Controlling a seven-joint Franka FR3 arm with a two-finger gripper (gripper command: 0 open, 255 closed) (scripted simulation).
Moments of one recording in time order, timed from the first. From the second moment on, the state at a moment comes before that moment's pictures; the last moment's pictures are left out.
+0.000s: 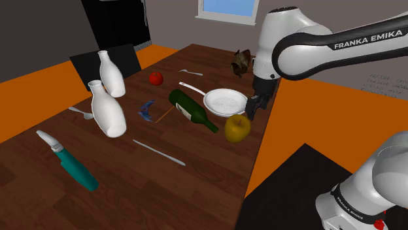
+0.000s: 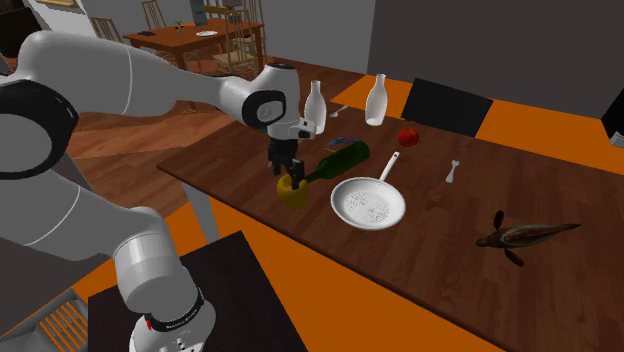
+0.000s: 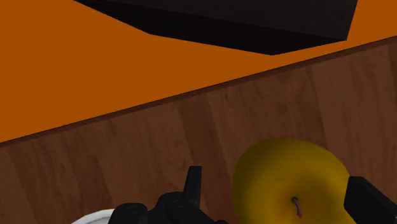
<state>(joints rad) 0.03 -0.42 0.22 -2.45 0.08 1.99 0.06</state>
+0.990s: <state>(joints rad) 0.04 0.09 0.34 -2.16 -0.17 2.35 0.39</state>
